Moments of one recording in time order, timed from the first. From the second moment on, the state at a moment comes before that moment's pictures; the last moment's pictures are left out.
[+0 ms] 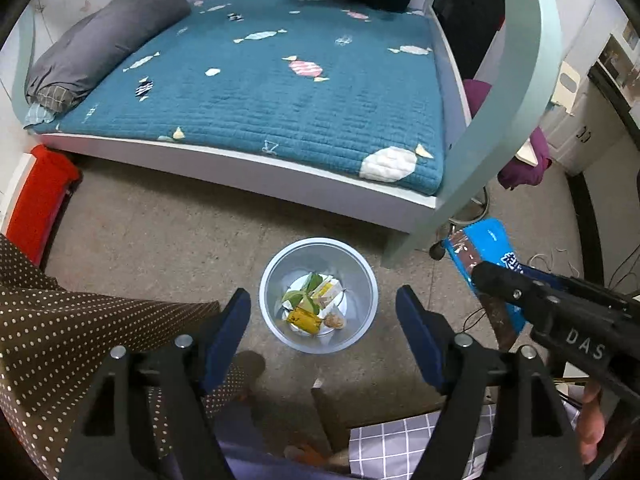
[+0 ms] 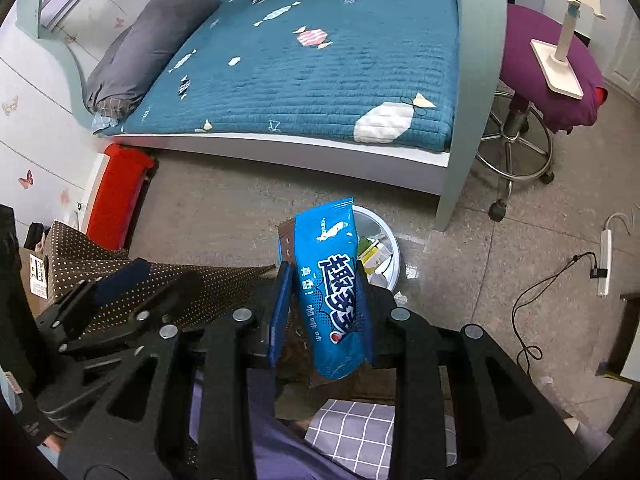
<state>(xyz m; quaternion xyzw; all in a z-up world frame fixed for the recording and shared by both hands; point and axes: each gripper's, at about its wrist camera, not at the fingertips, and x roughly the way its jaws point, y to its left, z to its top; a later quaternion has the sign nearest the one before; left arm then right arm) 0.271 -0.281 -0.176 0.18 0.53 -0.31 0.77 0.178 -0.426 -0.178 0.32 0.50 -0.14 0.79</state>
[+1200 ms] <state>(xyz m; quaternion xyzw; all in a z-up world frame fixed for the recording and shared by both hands) 0.291 -0.195 -0.151 0.14 0.52 -0.25 0.80 0.220 -0.365 -0.161 0.23 0.52 -0.13 0.81</state>
